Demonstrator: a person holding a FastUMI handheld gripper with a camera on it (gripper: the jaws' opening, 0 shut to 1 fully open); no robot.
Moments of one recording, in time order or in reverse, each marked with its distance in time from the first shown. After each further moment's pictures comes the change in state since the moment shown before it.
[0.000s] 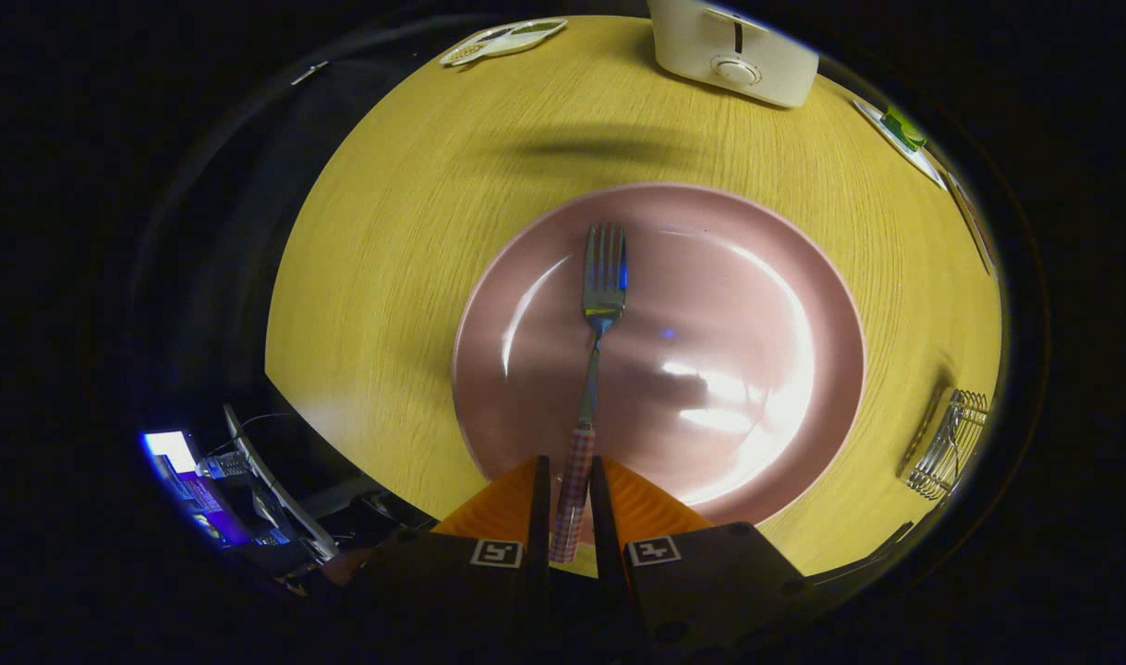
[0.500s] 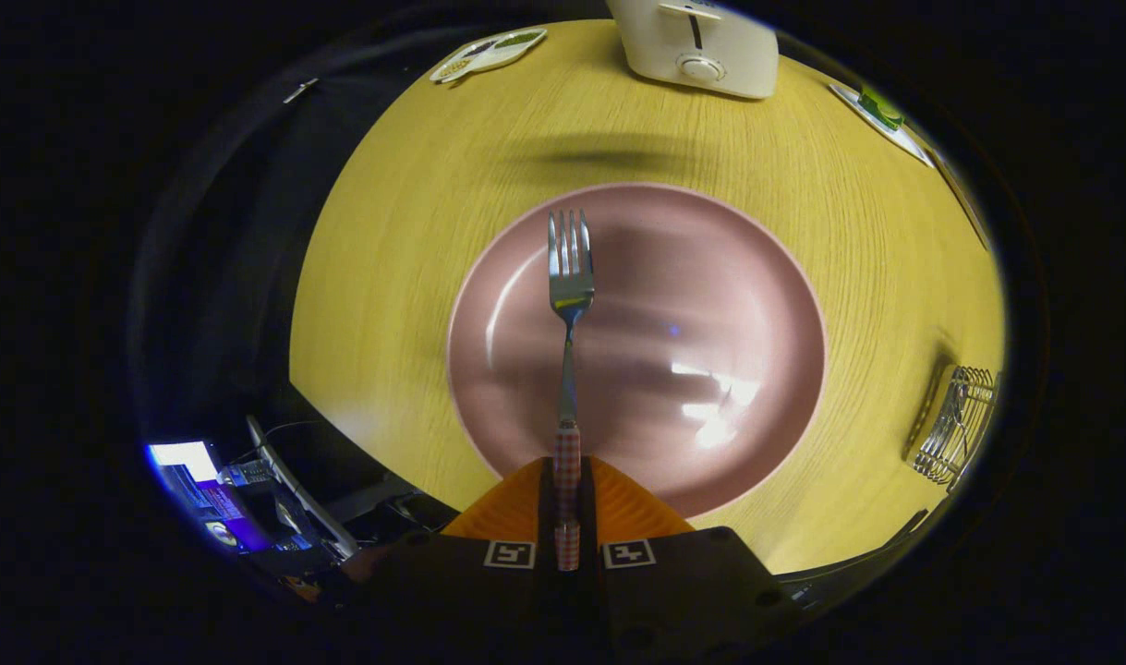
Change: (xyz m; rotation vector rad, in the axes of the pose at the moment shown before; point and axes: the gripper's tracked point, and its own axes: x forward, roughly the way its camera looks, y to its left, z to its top) arm -0.047 -0.007 -0.002 0.037 -0.040 0.099
